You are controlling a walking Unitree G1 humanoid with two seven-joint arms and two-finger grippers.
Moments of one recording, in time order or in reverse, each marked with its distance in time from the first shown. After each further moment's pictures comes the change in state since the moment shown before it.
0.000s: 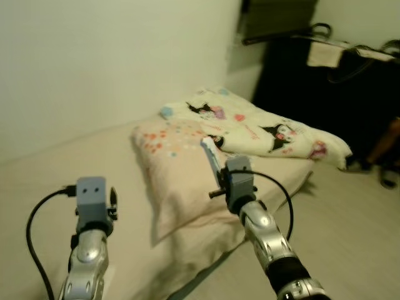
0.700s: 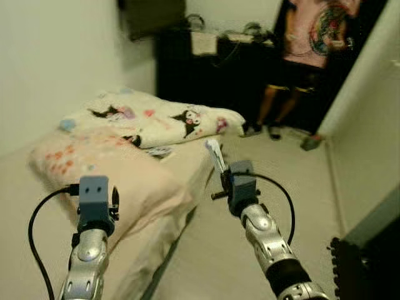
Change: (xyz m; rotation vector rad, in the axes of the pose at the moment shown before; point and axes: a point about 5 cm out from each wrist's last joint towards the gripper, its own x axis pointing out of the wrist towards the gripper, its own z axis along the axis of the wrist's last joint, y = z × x) left arm 0.001 0.004 -0.007 0.014 0.025 -0.007; right arm -0.004 0.003 -0.010 0.020 0.023 -0.033
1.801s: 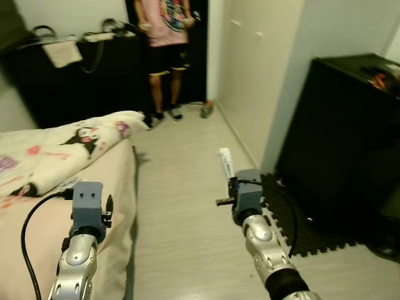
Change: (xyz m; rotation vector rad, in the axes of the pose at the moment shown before) left arm 0.002 0.015 -0.014 0.042 0.042 -0.070; right arm -0.010 -0.007 -0.020 0.067 0.034 -0.127
